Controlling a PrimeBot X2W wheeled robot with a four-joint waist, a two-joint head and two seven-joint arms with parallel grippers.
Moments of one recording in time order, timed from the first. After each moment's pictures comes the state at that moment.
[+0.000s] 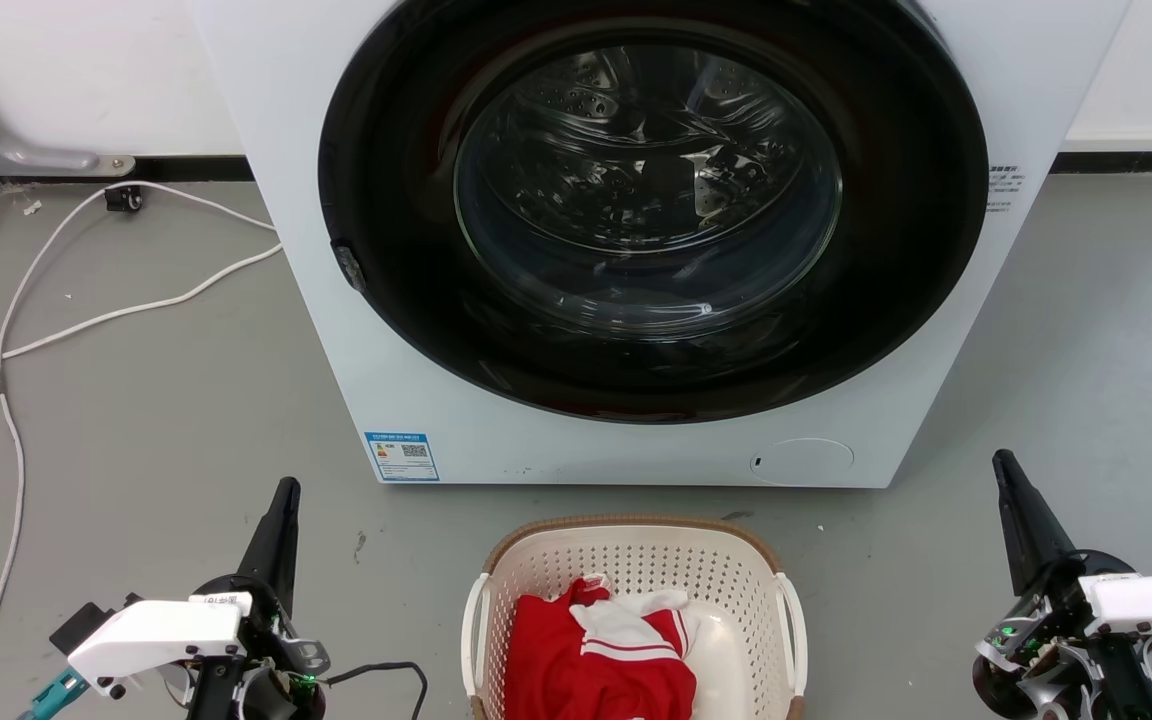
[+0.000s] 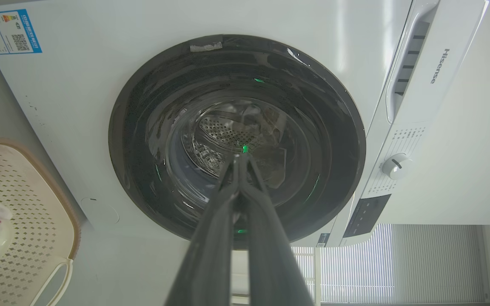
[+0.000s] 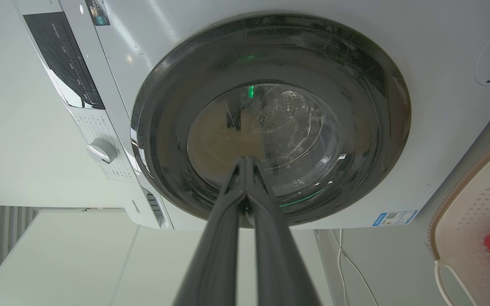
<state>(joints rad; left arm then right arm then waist) -0.10 0.05 0.11 0.25 -1.61 -0.13 0.11 -0.10 -0.06 -0.11 0.24 1.62 0.13 0.11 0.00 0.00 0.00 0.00</state>
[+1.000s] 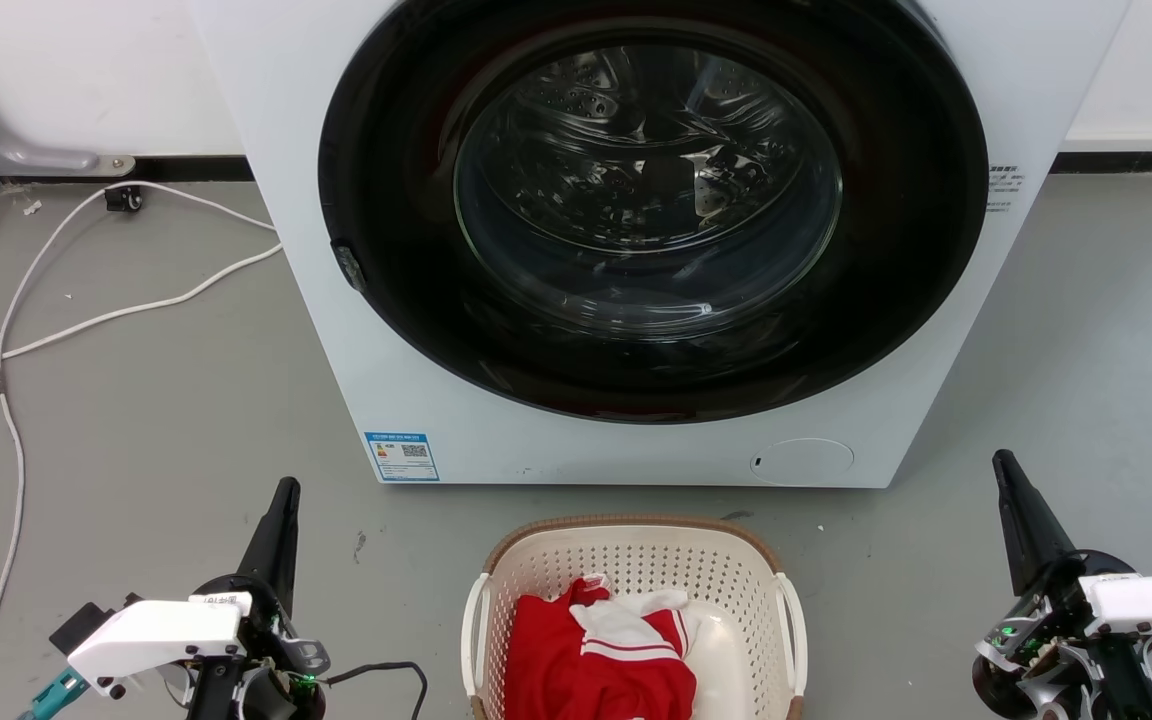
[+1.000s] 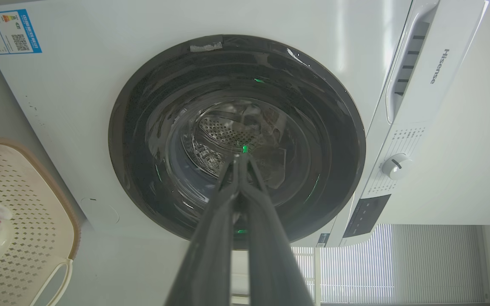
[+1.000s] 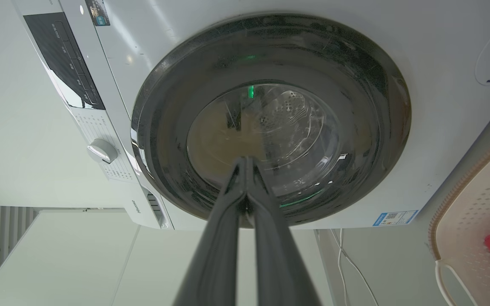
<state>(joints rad) -0.10 0.05 0.11 0.25 -1.61 -0.13 0.11 -0.10 -0.05 -0.11 0.24 1.62 0.13 0.11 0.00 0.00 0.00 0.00</state>
